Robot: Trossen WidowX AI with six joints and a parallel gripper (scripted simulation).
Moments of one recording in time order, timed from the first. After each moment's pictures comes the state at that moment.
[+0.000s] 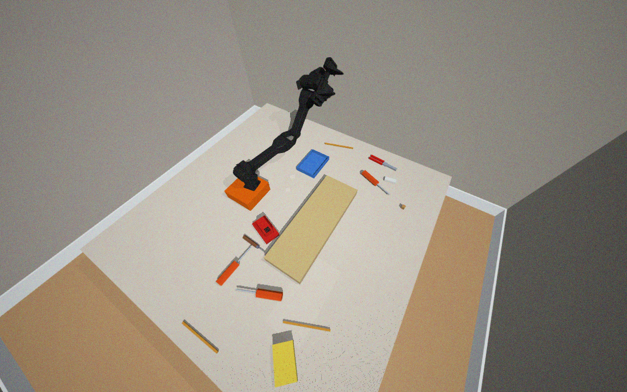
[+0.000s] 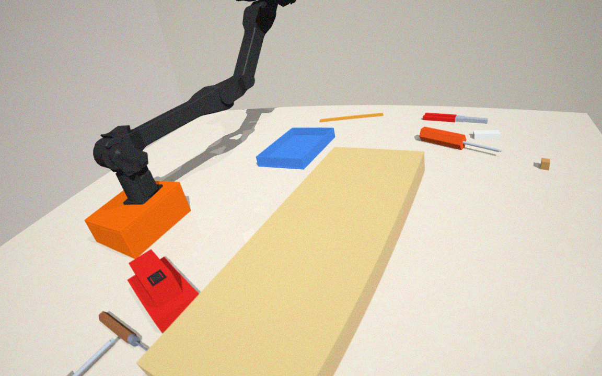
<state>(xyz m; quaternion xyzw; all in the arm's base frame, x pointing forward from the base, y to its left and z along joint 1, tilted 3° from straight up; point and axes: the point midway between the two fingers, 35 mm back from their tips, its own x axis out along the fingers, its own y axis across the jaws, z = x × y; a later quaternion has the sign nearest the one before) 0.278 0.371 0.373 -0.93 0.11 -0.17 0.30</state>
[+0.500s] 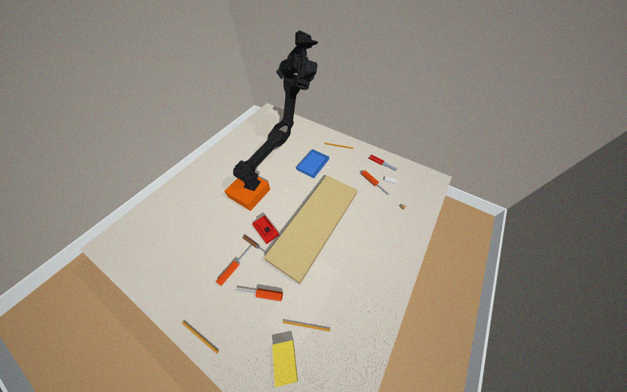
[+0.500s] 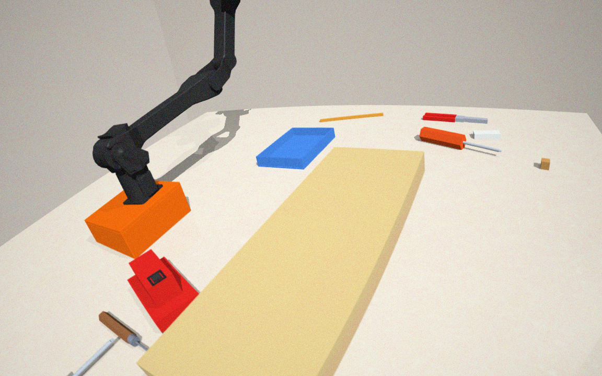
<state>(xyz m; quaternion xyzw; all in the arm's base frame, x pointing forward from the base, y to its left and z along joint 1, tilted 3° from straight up) 0.209 0.314 0.475 -0.86 0.05 -0.27 0.43</state>
